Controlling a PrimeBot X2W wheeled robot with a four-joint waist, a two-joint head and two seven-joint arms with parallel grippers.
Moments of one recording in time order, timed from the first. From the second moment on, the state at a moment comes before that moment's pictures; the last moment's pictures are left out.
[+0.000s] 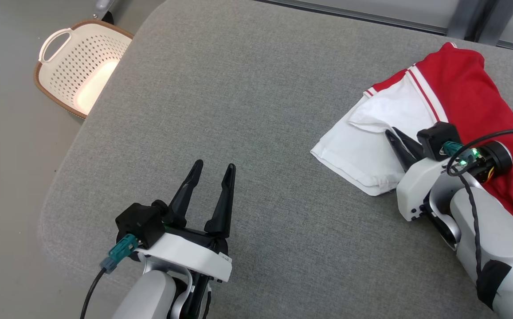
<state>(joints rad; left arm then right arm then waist) -0.26 0.05 -0.41 0.23 -0.54 -0.03 -0.26 -0.71 -0.31 0.59 0.77 0.30 0.13 -0.04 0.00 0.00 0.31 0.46</state>
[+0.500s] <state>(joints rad) -0.26 0.05 -0.40 0.23 -0.52 -0.04 -0.26 -0.88 -0.54 0.38 0.64 0.41 0.13 0.02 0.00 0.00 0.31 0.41</state>
